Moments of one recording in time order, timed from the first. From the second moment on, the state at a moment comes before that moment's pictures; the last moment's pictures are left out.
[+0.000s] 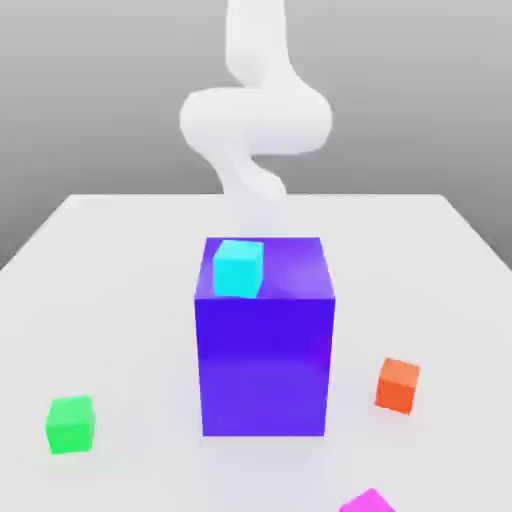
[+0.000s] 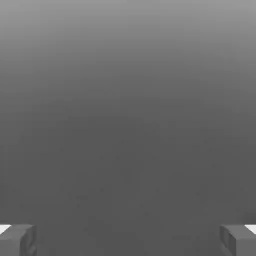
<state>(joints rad) 0.02 -0.71 0.00 -2.30 0.00 2.33 0.77</state>
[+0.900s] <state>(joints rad) 0.16 0.28 0.05 -2.25 -0.02 2.60 0.51</state>
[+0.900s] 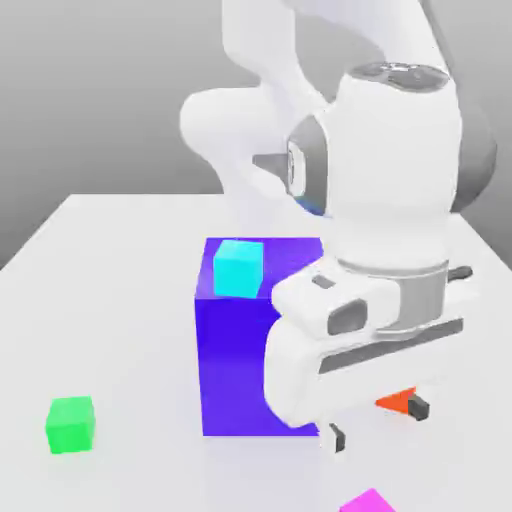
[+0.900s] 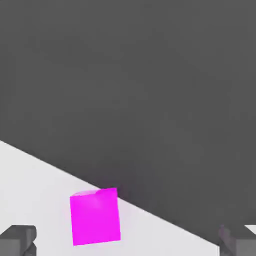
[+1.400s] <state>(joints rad) 0.18 0.51 0.04 -2.22 -0.05 2.73 0.50</state>
